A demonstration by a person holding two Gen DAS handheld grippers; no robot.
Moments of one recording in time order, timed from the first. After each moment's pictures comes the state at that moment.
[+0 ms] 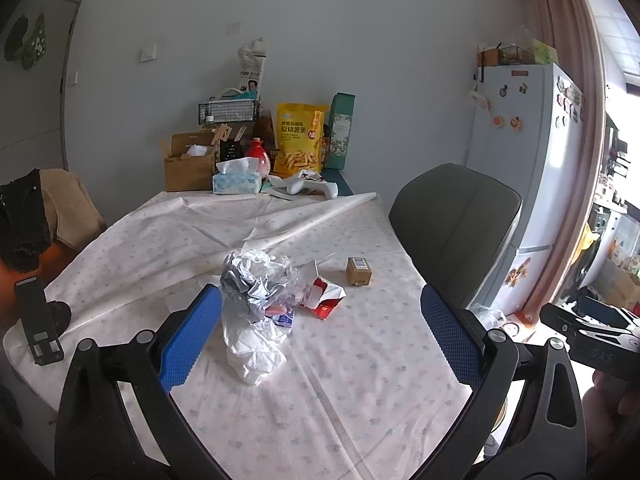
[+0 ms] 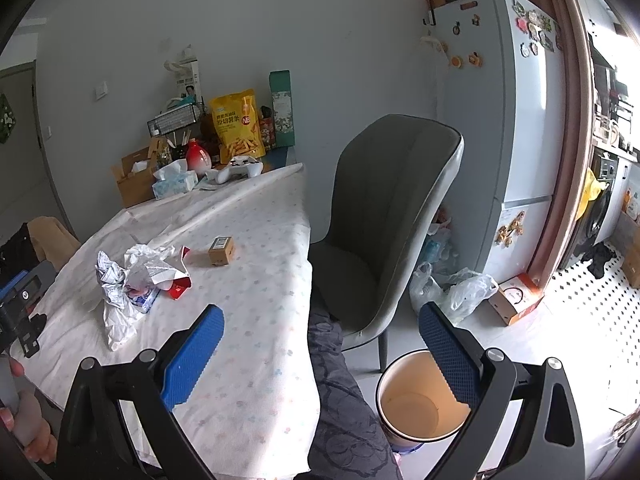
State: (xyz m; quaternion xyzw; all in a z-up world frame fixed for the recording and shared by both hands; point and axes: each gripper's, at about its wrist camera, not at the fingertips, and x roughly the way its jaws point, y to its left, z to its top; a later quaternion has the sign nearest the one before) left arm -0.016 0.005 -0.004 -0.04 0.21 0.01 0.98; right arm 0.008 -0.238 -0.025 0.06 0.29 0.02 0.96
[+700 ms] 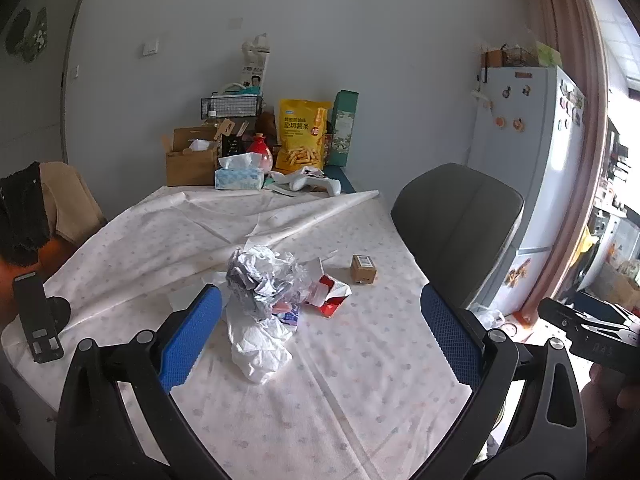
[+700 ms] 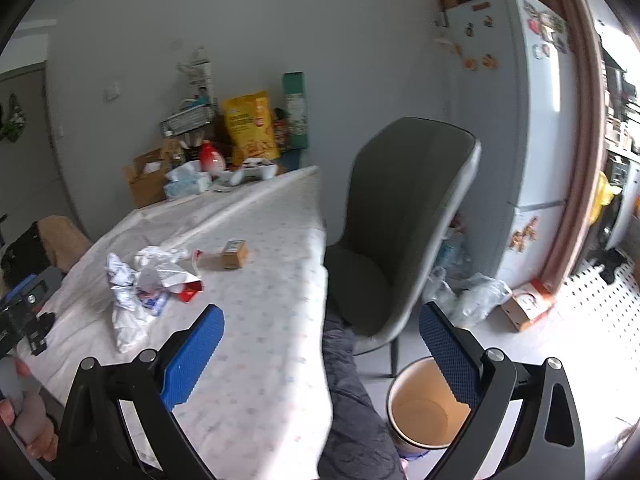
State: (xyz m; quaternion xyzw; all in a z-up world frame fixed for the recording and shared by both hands) left arm -0.015 0.017 -0.006 -0.05 0.21 0.02 0.98; right arm 0.019 -0.227 -0.021 0.06 0.28 0.06 0.96
